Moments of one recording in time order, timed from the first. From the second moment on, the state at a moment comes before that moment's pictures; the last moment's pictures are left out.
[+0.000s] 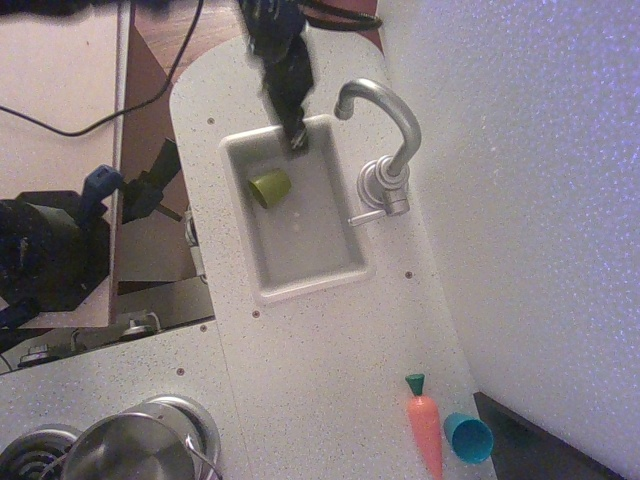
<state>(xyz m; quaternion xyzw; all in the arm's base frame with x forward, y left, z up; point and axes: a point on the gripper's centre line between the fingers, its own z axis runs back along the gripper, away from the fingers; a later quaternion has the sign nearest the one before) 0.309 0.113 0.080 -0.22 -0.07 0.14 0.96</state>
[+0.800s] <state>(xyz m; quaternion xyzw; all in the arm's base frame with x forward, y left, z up) 0.297 0.065 0.078 -0.09 0.00 0.04 0.99</state>
